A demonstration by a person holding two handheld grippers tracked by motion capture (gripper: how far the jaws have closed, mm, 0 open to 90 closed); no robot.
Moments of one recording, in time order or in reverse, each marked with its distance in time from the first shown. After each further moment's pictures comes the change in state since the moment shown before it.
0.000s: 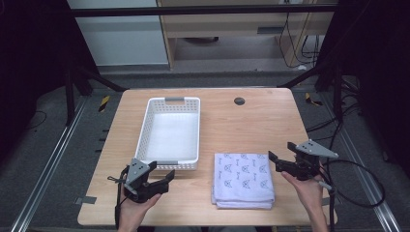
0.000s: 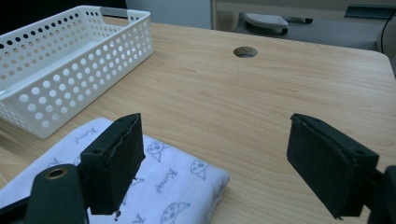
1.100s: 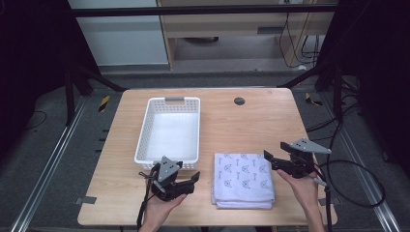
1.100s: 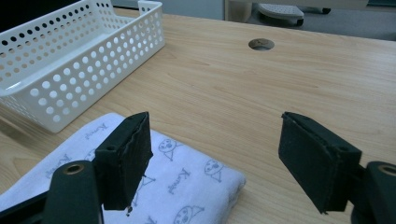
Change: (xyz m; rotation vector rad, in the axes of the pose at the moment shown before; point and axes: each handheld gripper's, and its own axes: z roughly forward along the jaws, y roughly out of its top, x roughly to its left) left arm -0.049 0.005 0.041 0.050 -0.079 0.072; right arm 0.003 0.001 0.012 0.037 0.048 -0.001
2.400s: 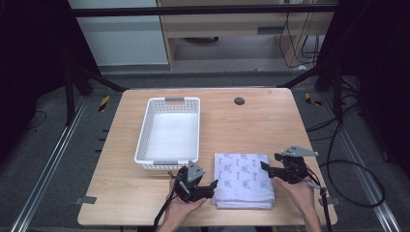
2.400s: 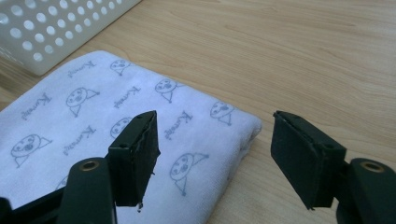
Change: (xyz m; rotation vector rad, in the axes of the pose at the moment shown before) left arm -0.032 -0.014 0.055 0.137 -0.049 0.056; right arm -0.003 -0.032 0.022 0.168 0.034 -0.013
